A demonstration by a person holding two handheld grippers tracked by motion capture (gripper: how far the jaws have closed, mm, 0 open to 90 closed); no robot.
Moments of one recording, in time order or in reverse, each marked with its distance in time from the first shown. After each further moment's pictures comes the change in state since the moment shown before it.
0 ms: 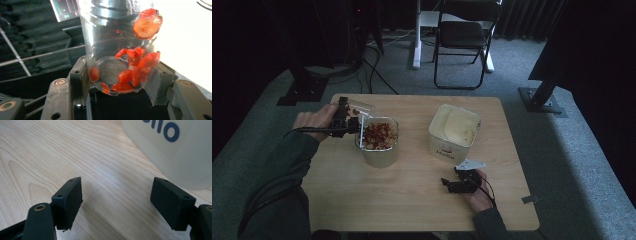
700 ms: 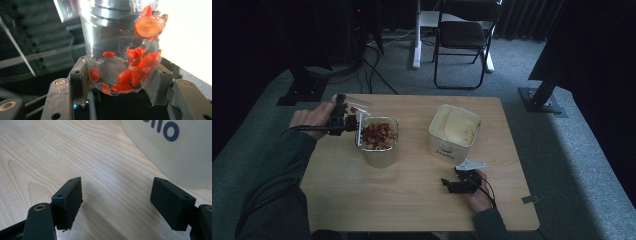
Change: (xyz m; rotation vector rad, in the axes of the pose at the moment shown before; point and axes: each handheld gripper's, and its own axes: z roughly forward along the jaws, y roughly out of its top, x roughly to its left) left arm 0.005 -0.005 -0.002 0.020 0.042 0.052; right arm 0.001 0.000 0.000 0.001 -0.006 -0.001
